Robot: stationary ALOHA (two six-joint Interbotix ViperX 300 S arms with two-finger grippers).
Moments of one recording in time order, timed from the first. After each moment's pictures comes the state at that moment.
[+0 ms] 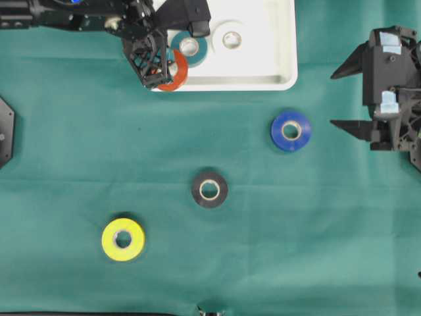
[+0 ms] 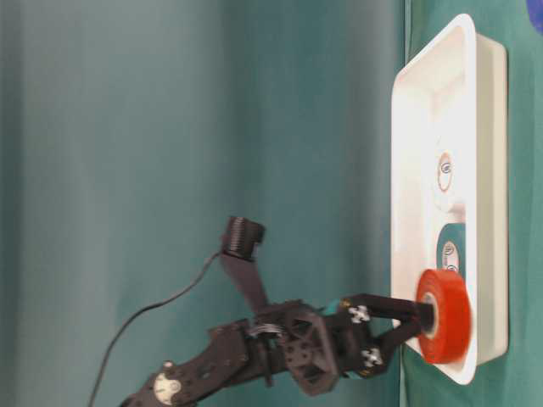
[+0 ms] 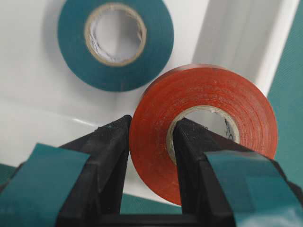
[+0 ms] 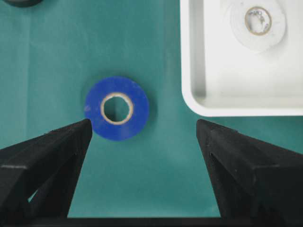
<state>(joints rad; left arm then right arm) 0.37 0.12 0.44 0.00 0.66 0.10 0.05 -0.64 0.70 -0.21 0.86 0.25</state>
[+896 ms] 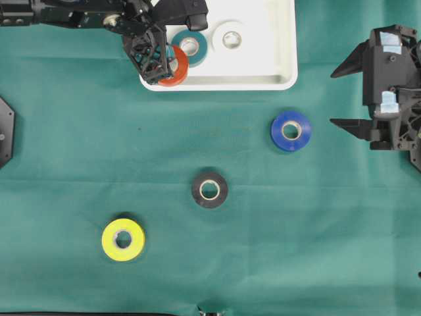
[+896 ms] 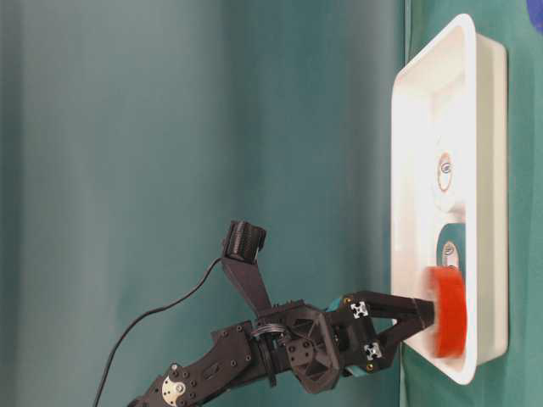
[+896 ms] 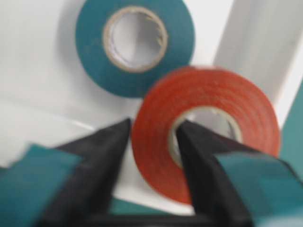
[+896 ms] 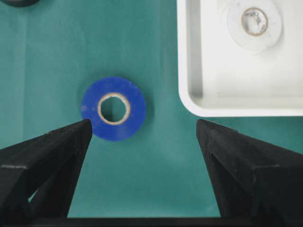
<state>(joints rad) 0.40 0.12 0.45 0.00 0.62 0.10 0.05 -0.64 0.70 -0.22 0.86 0.25</state>
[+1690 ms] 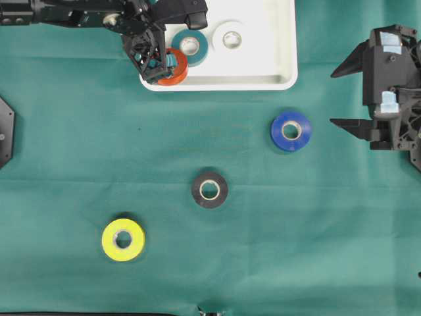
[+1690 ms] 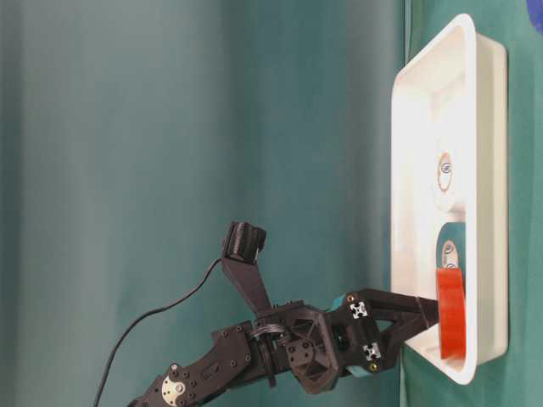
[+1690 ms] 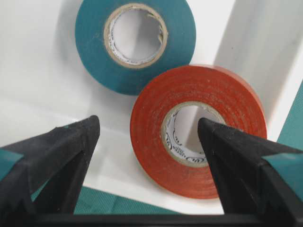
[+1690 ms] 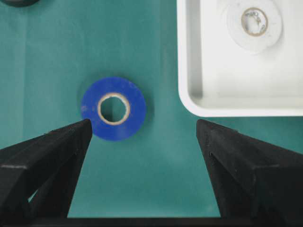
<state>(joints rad) 0.40 0.11 0.45 0.00 0.63 0.10 0.05 -0.64 0.70 -0.22 0.85 0.25</state>
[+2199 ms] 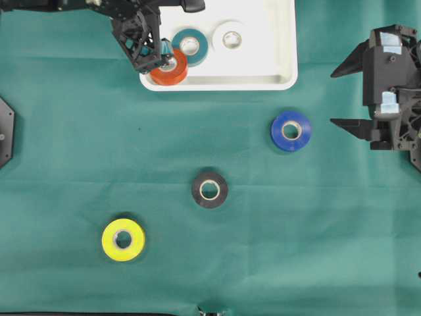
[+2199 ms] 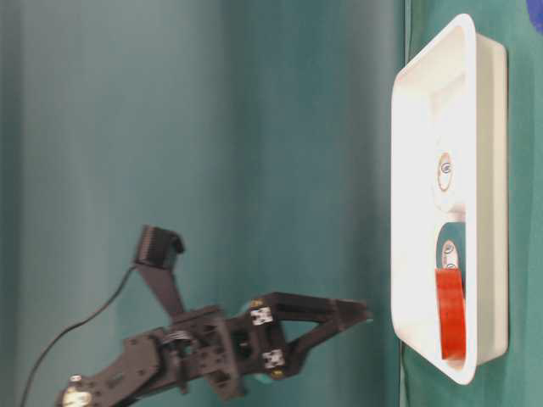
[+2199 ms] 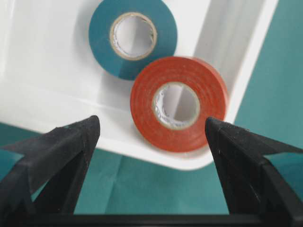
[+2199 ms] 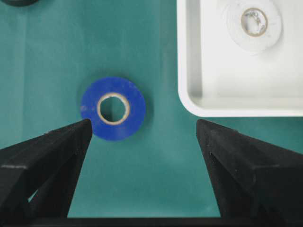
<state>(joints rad) 0.39 -0.02 0.35 0.00 0.83 0.10 0.05 -0.64 0.70 -0.22 0.86 0.25</state>
